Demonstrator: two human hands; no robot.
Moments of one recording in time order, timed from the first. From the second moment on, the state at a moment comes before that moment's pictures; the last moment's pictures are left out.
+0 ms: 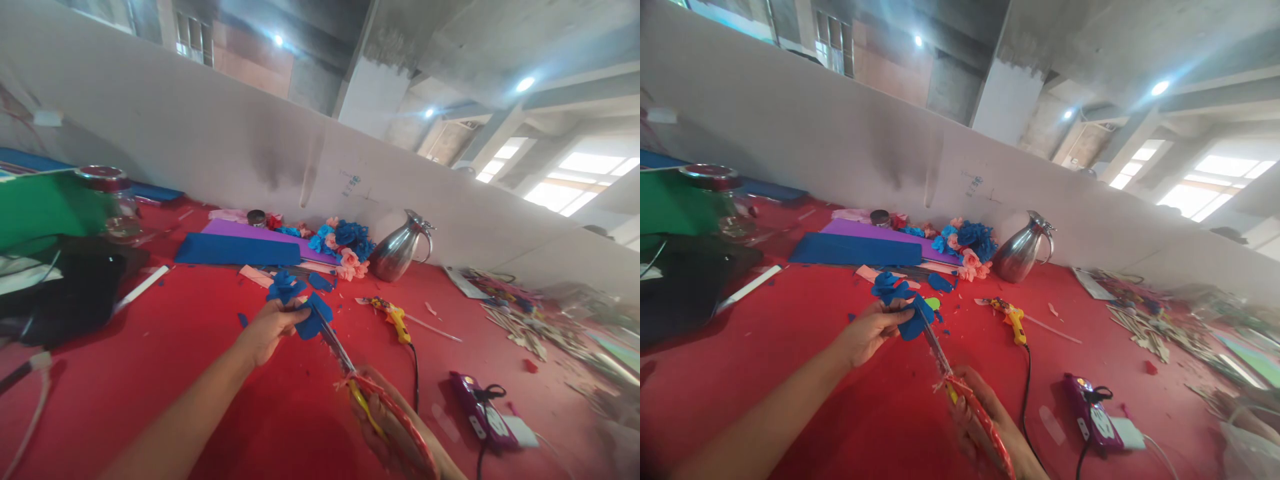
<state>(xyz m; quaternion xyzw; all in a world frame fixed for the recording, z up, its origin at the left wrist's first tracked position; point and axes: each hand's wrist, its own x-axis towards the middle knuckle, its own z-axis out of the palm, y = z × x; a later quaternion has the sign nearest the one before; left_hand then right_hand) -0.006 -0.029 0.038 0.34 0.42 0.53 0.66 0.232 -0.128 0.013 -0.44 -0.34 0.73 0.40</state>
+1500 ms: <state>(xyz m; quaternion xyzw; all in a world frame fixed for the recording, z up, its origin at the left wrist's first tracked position) -0.009 -0.022 0.030 0.27 0.50 0.57 0.59 0.225 -0.057 0.016 -0.60 -0.64 0.38 0.29</state>
